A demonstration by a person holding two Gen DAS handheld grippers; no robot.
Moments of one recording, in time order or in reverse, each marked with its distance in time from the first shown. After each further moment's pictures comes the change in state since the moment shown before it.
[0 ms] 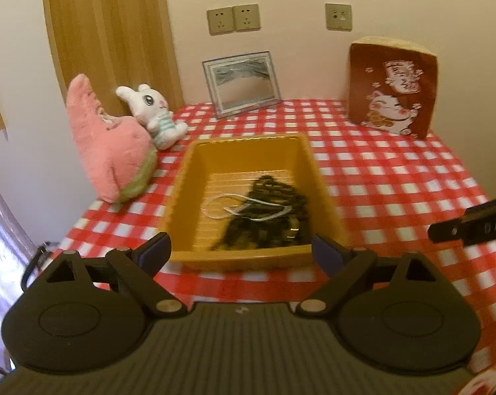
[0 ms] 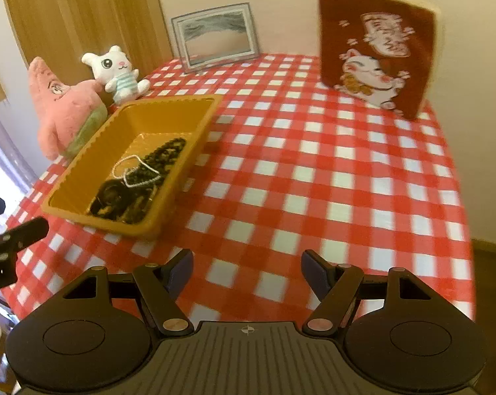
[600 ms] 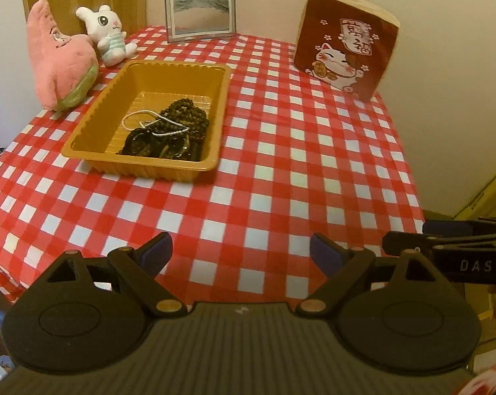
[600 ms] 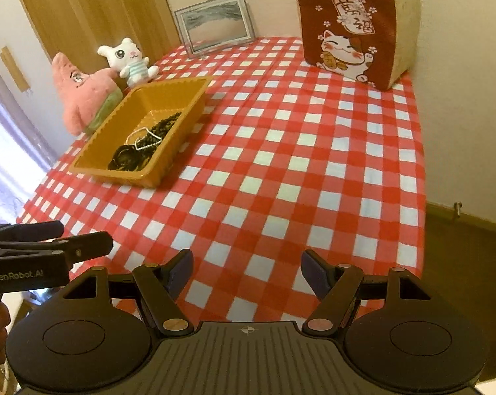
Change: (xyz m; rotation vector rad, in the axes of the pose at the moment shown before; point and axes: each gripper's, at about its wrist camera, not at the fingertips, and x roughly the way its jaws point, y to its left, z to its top) left arm -0.040 -0.085 0.001 -0.158 0.276 -0.148; right arm -0.081 -0.060 -0.033 0.009 0.090 0.092
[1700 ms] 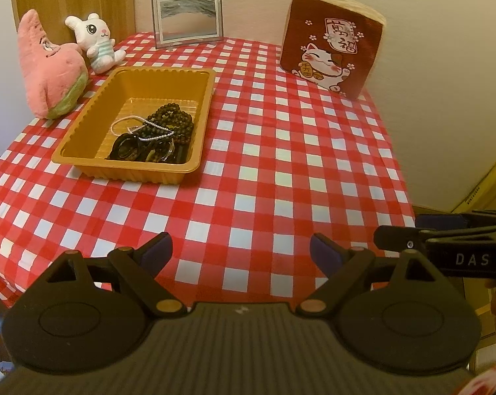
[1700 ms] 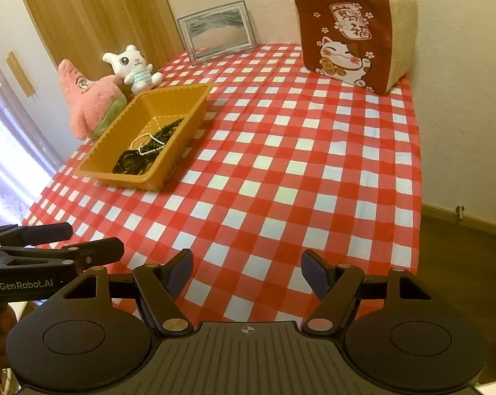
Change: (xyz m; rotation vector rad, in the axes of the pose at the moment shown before) left arm -0.004 -0.013 -0.002 0.028 -0.012 -0.013; right arm -0.009 -0.008 -0.002 0.000 -0.021 0.020
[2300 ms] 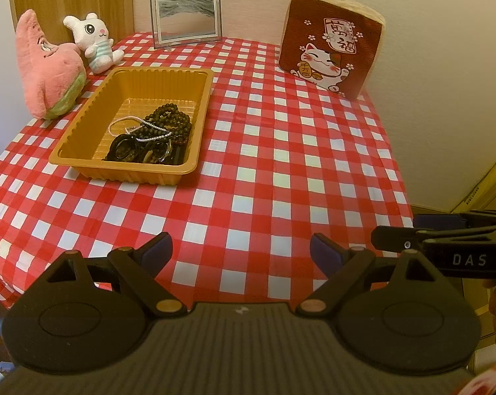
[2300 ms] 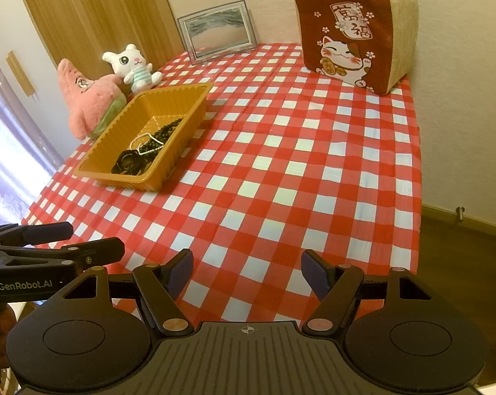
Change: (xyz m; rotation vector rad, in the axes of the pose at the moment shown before) left arm 0.000 0.000 0.001 -0.001 0.000 0.000; right arm 0.000 -0.001 0.001 0.000 0.001 -0.002
